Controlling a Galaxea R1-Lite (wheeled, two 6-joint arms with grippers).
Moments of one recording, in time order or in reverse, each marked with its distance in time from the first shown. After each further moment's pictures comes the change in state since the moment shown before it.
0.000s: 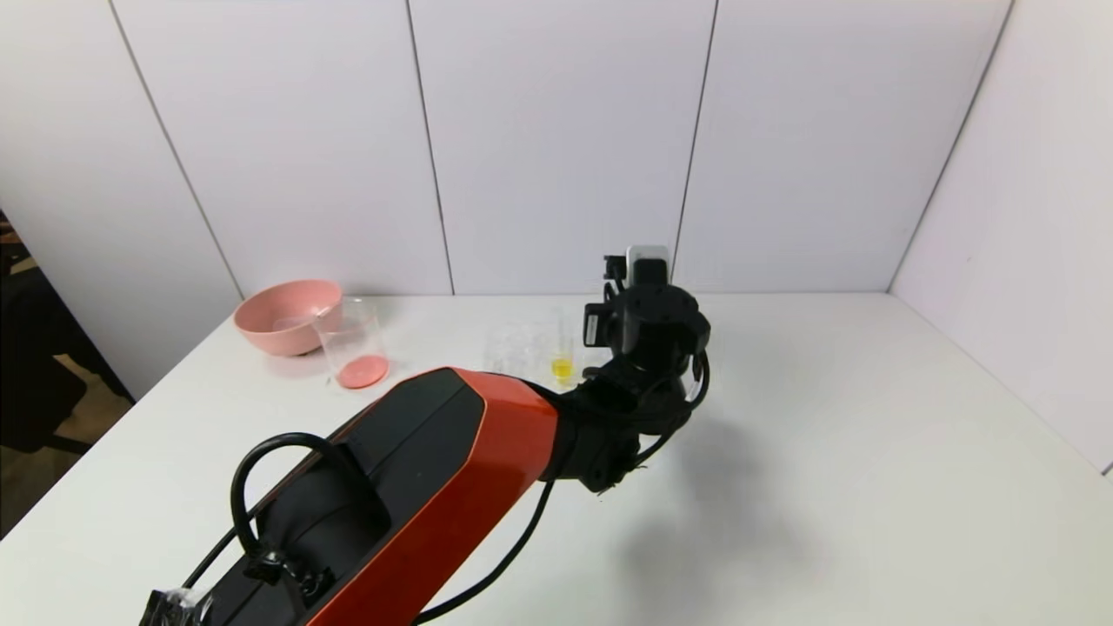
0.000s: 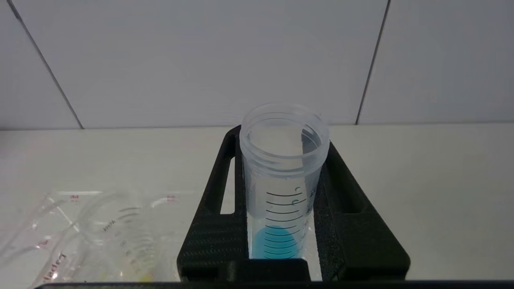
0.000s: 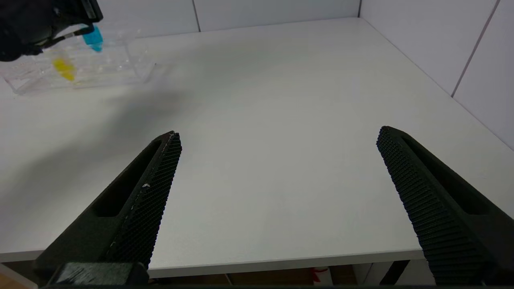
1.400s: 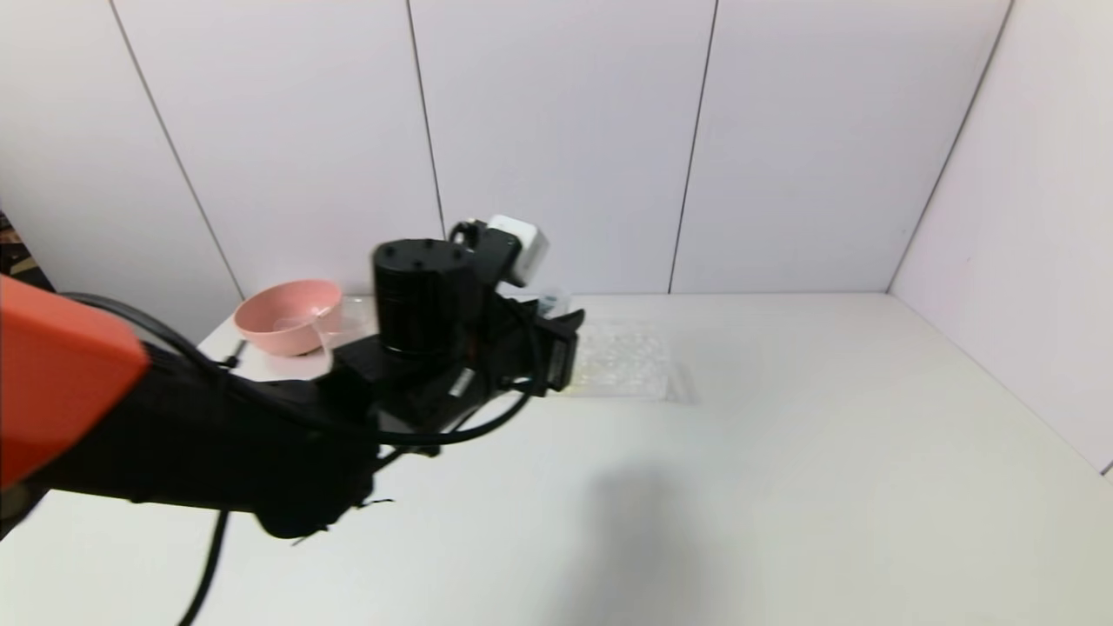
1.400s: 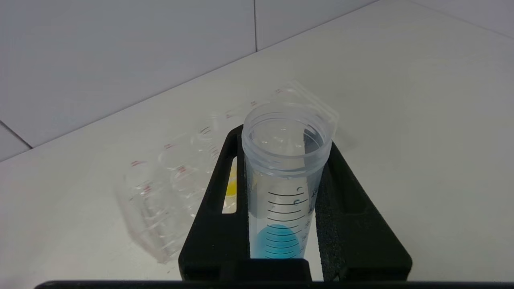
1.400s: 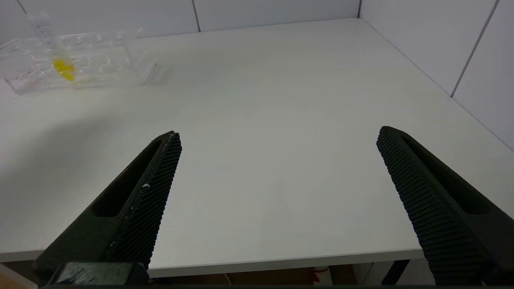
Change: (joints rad) left arm 0.206 -0.724 0.982 -0.021 -0.813 -0.041; right arm 0.000 0.000 0.000 0.000 0.000 0.000
